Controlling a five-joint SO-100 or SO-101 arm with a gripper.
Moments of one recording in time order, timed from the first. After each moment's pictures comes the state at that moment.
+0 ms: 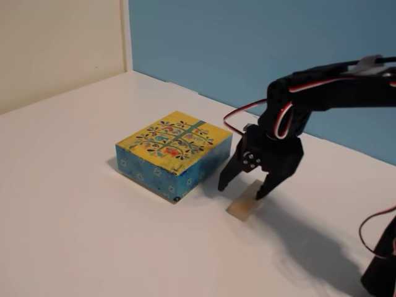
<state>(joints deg) 21.4 91.1 108.9 63.1 -42.2</state>
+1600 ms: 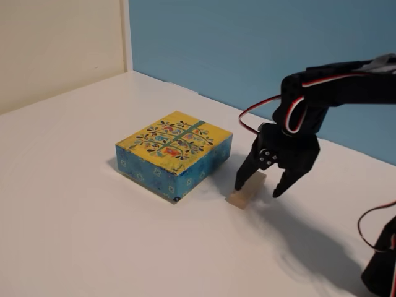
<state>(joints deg) 25.8 96.0 111.6 66.8 -45.8</state>
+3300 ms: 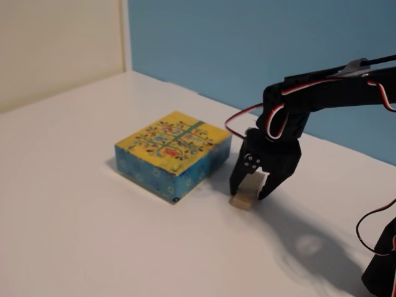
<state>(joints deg) 25.3 83.7 104.1 62.2 -45.8</state>
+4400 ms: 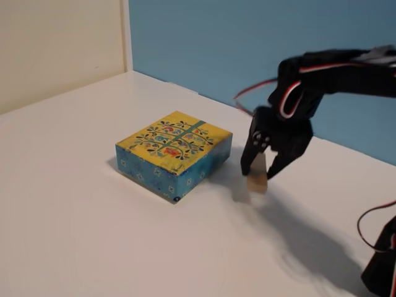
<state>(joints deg) 25.8 98.2 103.4 70.9 -44.9</state>
